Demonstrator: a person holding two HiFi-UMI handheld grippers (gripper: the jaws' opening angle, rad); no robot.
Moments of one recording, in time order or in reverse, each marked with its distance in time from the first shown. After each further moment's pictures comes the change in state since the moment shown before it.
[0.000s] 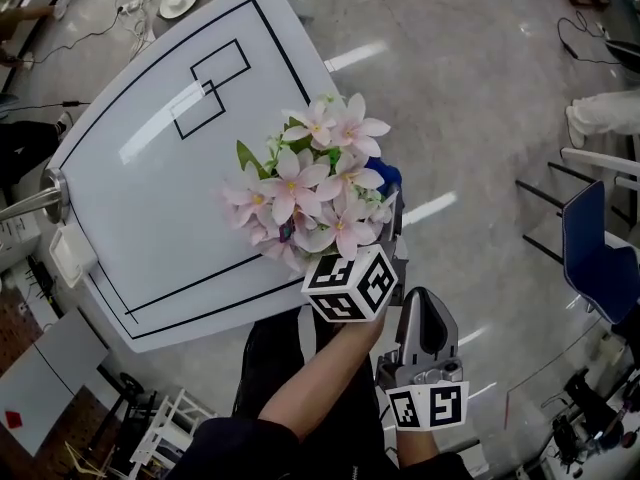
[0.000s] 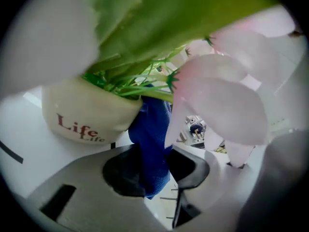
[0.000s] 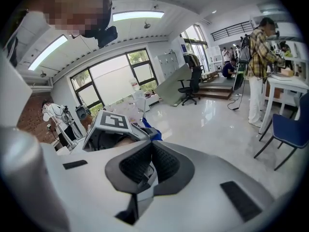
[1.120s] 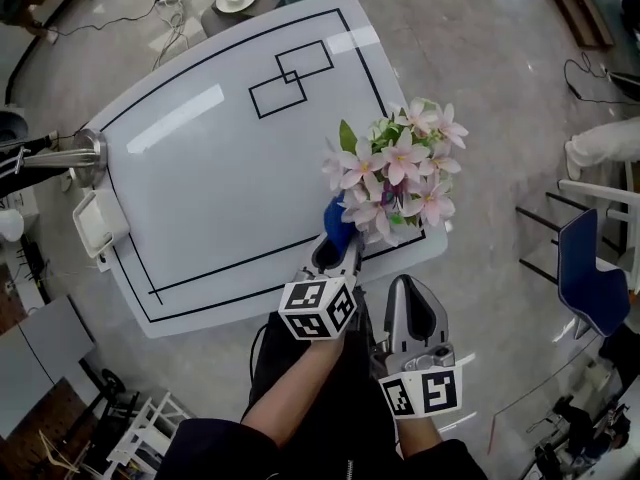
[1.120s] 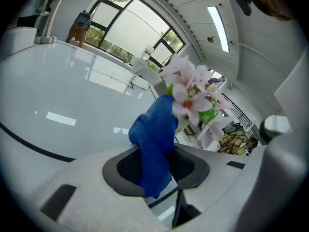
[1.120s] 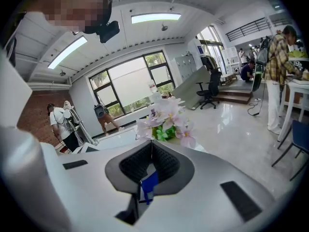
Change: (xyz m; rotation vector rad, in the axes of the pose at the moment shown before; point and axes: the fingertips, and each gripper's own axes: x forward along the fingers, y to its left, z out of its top) left arm -0.140 0.116 0.011 0.096 0.045 0.099; right arm 0.002 0.132 -0.004 -0.090 -0.033 0.174
